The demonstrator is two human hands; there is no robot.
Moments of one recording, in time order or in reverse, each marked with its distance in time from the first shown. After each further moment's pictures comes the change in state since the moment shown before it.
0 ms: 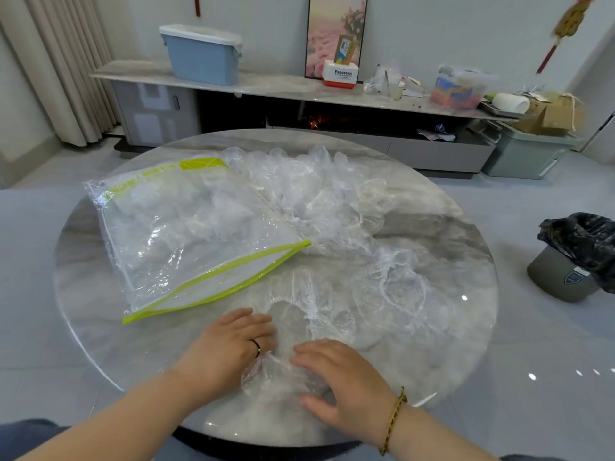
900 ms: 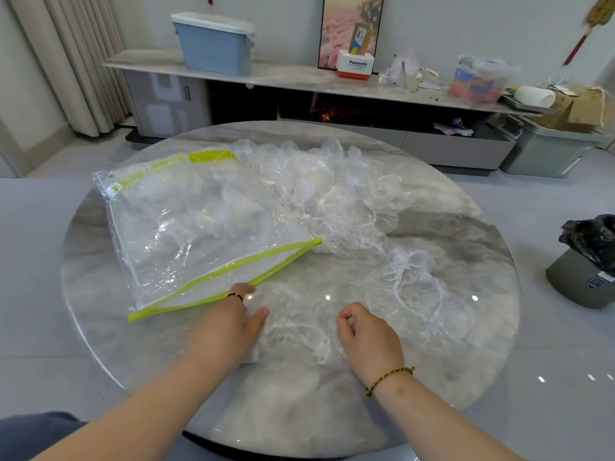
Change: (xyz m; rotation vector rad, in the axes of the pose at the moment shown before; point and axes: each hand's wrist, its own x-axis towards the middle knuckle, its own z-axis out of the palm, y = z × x) left_hand 0.023 0.007 -0.010 -0.414 0.032 -1.061; right_hand 0.042 0.017 -0.017 0.126 -0.130 0.889
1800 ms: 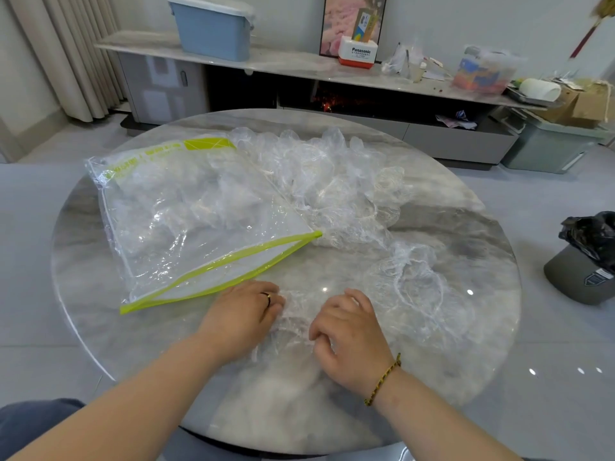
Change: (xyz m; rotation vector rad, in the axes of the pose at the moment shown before) left_hand 0.018 0.006 0.003 0.334 -0.257 0.417; right_hand 0.002 0.000 0.015 -0.173 0.336 -0.697
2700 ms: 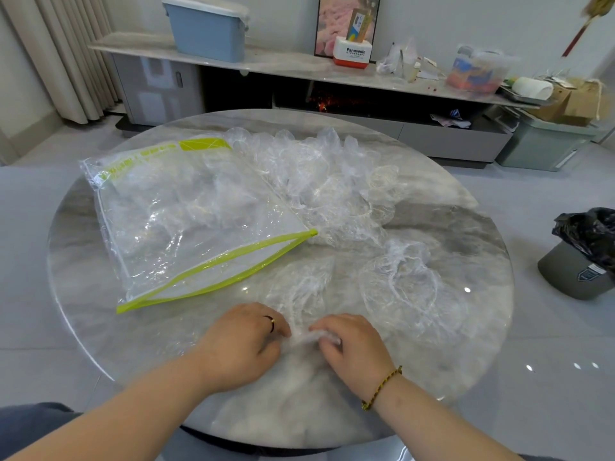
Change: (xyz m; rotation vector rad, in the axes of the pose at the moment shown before) left_hand -0.020 -0.001 0.016 -0.073 0.240 0.357; right_hand -0.015 0.000 -0.003 0.278 -0.151 0.285
